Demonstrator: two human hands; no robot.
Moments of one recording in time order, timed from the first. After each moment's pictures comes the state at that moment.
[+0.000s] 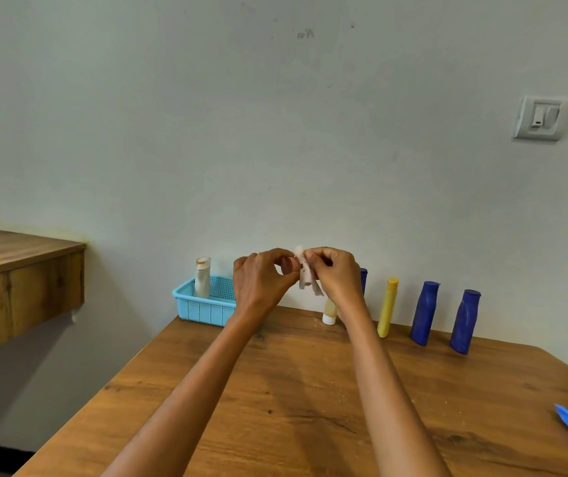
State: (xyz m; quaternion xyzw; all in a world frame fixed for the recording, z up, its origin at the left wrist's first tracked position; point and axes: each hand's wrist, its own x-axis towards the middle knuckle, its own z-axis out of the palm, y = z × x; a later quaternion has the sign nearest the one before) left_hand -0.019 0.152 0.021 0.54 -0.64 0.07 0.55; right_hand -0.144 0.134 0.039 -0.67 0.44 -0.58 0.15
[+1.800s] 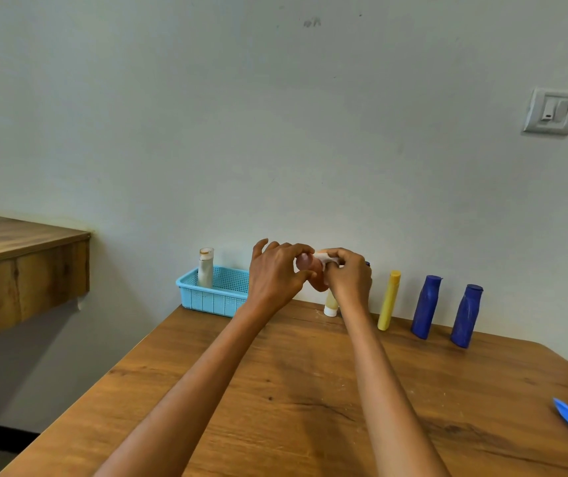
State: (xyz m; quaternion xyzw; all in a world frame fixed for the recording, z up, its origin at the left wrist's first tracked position) left_hand -0.030 0.153 0.021 0.54 -0.69 0.14 0.47; right_hand -0.153 0.132 0.024 -0.61 0.53 -0.58 0.10
